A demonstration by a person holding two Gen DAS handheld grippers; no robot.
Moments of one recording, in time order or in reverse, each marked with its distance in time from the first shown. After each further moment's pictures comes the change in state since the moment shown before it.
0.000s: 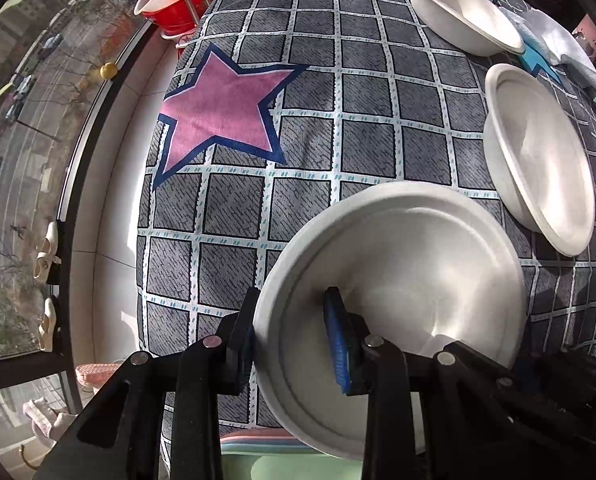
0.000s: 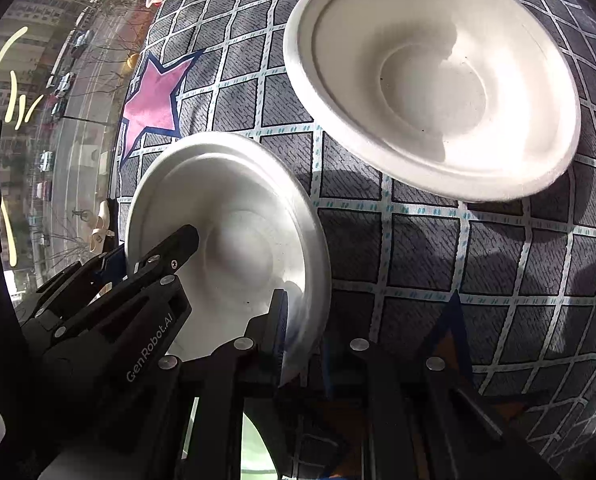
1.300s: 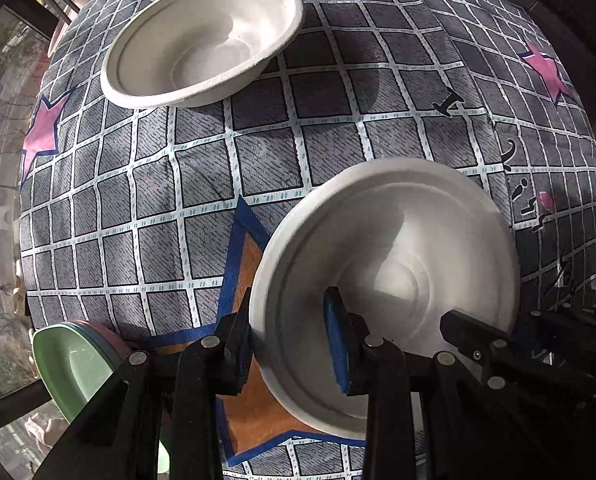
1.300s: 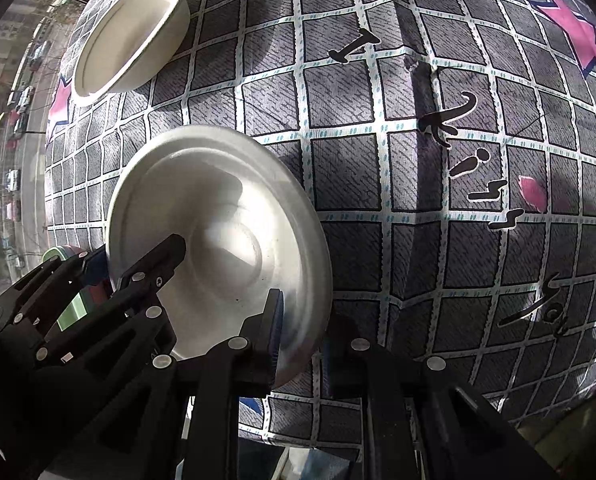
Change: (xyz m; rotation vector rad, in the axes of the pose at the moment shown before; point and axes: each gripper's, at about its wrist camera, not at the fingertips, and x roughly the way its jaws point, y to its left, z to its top) left arm -0.050 -0.236 -0.096 0.240 0.063 -0.090; right arm -0.077 -0.234 -0.108 0.113 0.036 -0.099
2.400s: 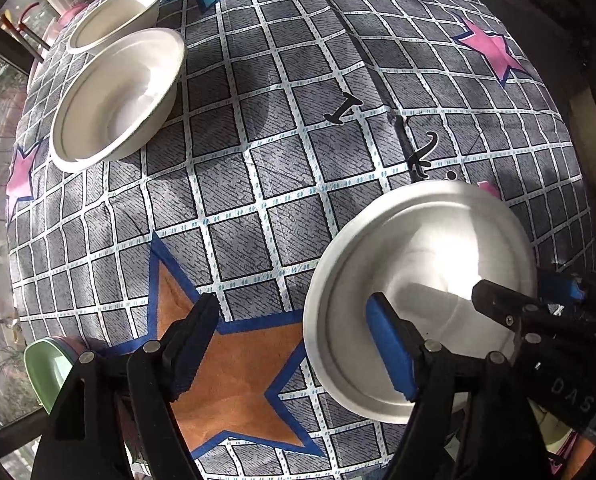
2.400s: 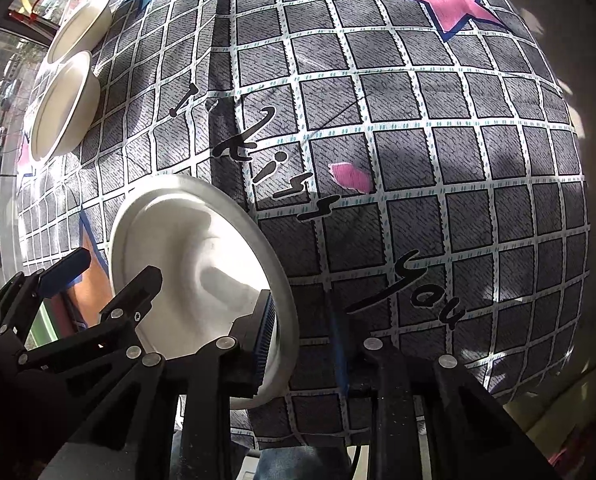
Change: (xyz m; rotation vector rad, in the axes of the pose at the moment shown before) left arm -0.035 -0.204 0.025 0.083 -0.054 -0.002; right arm -0.086 -0.137 -0.021 0.128 -0.110 -0.111
